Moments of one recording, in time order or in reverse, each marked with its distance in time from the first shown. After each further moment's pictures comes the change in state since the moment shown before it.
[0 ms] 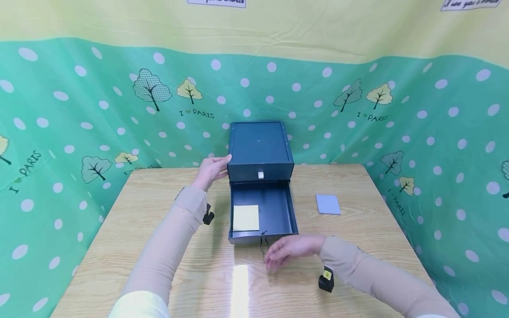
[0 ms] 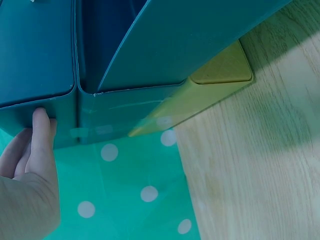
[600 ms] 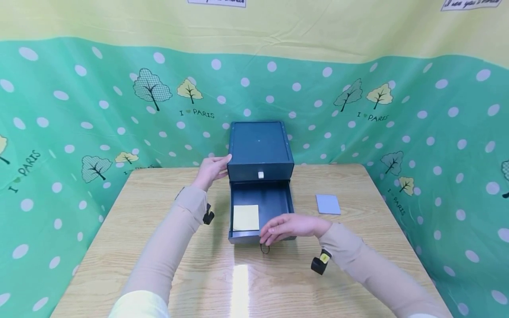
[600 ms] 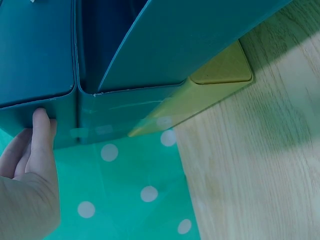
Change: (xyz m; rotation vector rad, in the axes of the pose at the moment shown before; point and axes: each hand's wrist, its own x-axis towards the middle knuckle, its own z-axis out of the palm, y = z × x) left_hand -0.001 0.000 0.001 -0.003 0.007 0.004; right_hand -0.012 -0.043 -0.024 -0.062 0.065 -0.174
